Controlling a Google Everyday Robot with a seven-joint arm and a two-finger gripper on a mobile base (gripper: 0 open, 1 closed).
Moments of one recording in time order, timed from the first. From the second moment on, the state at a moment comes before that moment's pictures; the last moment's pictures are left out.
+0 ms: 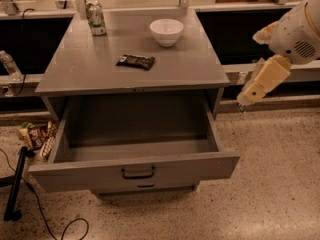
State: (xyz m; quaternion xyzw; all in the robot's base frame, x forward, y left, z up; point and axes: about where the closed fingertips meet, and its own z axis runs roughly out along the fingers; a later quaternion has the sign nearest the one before) arm 0.521 -0.195 0.966 -0.55 0.78 0.04 0.30
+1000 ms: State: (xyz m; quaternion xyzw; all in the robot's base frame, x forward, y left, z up) arm 0.562 -0.159 0.957 -0.52 0.77 0.08 0.36
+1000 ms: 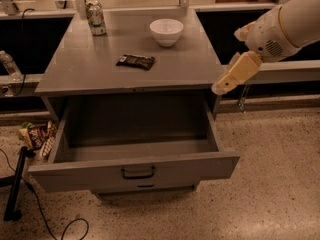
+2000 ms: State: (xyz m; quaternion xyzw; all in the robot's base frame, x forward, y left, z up) arm 0.654 -0.086 0.932 -0.49 0.75 0.11 0.44
